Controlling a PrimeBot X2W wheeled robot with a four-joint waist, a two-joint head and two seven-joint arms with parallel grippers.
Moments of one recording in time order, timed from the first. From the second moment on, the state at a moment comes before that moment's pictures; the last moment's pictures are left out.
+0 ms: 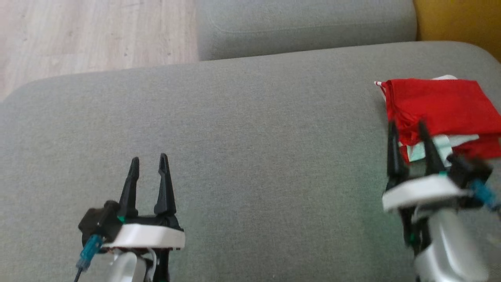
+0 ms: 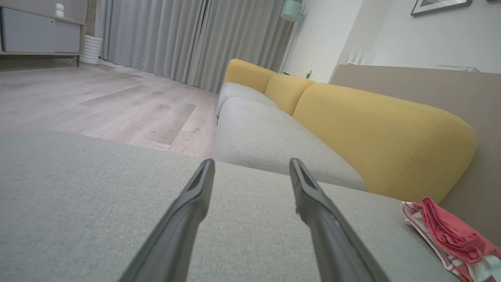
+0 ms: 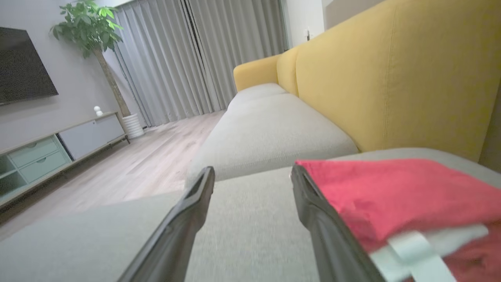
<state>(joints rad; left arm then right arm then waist) -0.12 0.04 -0.19 0.27 -0.42 -0.05 -0.26 -0.26 -0.06 0.01 0.41 0.26 0.13 -0.23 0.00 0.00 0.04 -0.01</state>
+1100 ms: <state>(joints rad) -0.05 0.05 -0.16 0.22 -0.46 -0.09 -0.26 -0.13 -0.05 0.06 0.37 0.28 0.13 -0.25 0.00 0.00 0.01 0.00</state>
